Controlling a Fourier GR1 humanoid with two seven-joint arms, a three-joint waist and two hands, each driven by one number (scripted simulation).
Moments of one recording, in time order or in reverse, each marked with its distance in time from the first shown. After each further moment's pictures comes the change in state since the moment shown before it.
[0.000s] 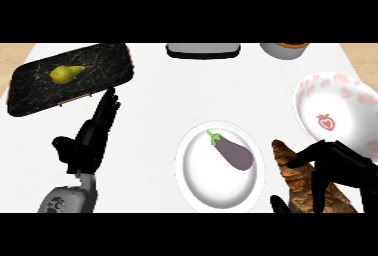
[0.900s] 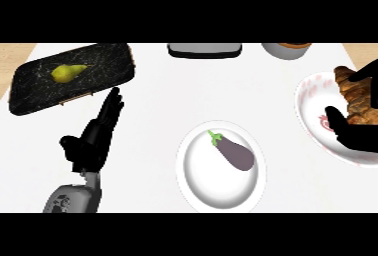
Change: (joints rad) left arm -0.012 -0.022 0.000 0.023 -0.022 -0.005 -0.013; right arm -0.402 -0.160 -0.342 0.295 -0.020 0.222 0.140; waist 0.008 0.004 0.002
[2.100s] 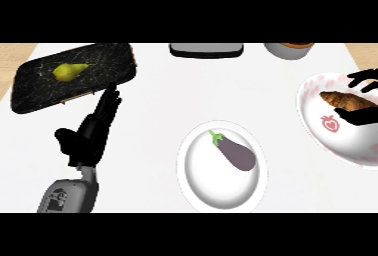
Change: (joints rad) left arm -0.036 0.010 0.039 0.025 0.013 -0.035 0.005; right arm -0.080 -0.061 -0.198 1.064 0.046 -0.141 -0.727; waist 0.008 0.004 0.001
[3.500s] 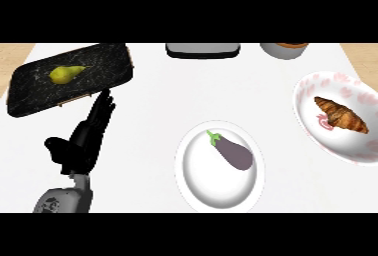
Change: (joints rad) left arm 0.058 0.003 0.020 -0.038 0.001 -0.020 -0.004; right arm 0.106 -0.118 -0.378 0.033 -0.583 0.374 -0.157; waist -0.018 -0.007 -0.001
